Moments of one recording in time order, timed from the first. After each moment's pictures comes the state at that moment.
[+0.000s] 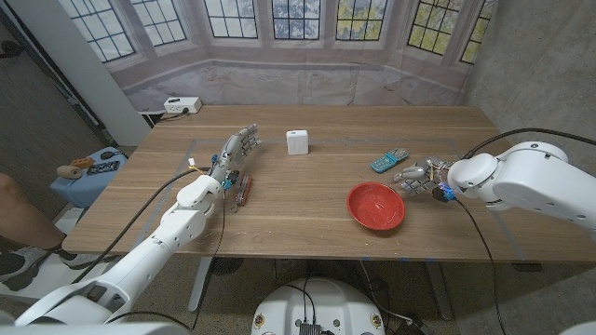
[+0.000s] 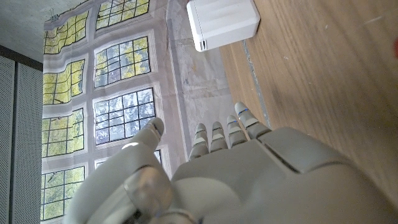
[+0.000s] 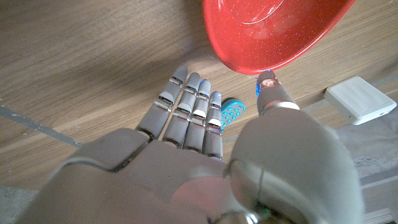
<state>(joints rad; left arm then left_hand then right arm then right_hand) 0.86 0.53 0.38 -1.27 -0.68 -0.32 -0.16 0.39 0.17 0.64 -0.01 0.17 0.12 0.02 0.19 0.18 0.05 0.07 0.21 0.19 0.06 0.09 0.18 0.17 0.07 0.08 0.44 0.17 -0.95 -1.16 -0.33 -2.41 0.76 -1.17 -0.33 0.88 -0.04 0.34 -0.17 0.20 0.55 0.08 0.23 0.20 0.66 0.03 0.25 0.22 0.62 -0.06 0.31 0.21 0.66 0.01 0.21 0.17</state>
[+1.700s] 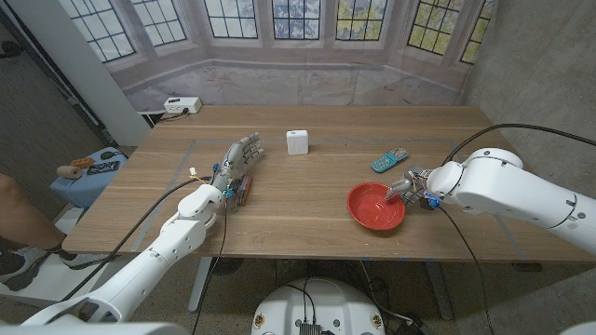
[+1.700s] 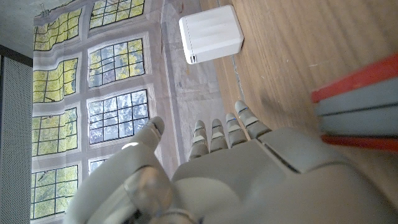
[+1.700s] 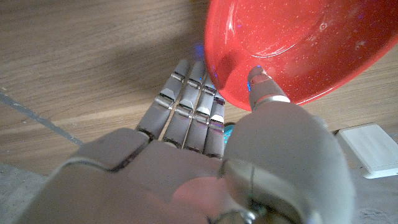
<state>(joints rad) 0.94 0.54 0.37 -1.35 -0.69 -0.30 -0.10 0.39 0.17 0.65 -0.02 0.17 0.16 0.02 0.19 0.18 0.08 0.08 0.21 0.19 0.11 0.09 0.19 0.17 0.10 0.08 0.43 0.17 -0.73 -1.07 -0.65 -2.41 0.55 -1.36 -0.29 0.99 -0.02 0.34 -0.17 0.20 0.70 0.04 0.25 0.22 0.82 -0.05 0.38 0.30 0.75 -0.08 0.40 0.28 0.75 -0.02 0.24 0.18</state>
